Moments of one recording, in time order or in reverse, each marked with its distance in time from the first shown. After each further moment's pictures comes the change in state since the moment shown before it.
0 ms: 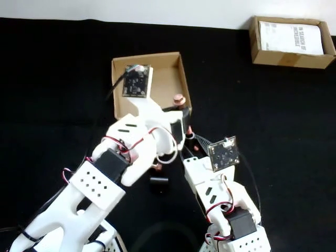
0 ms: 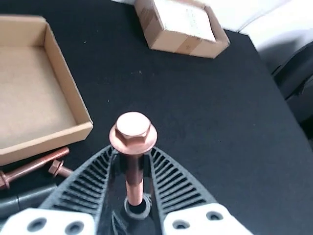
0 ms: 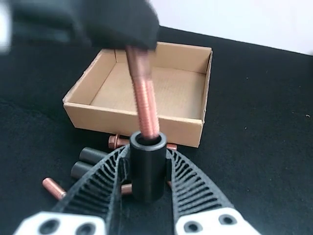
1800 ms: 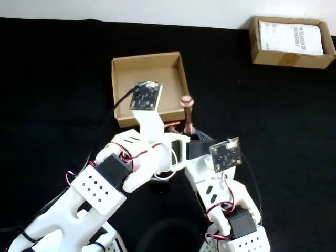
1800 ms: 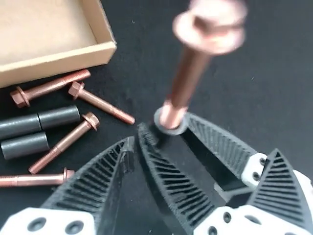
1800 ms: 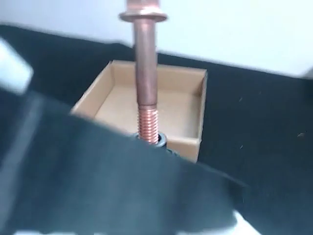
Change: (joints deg) left arm 2.5 -1.4 1.1 18.3 0.2; right arm 1.8 0.1 0.2 -7.0 0.0
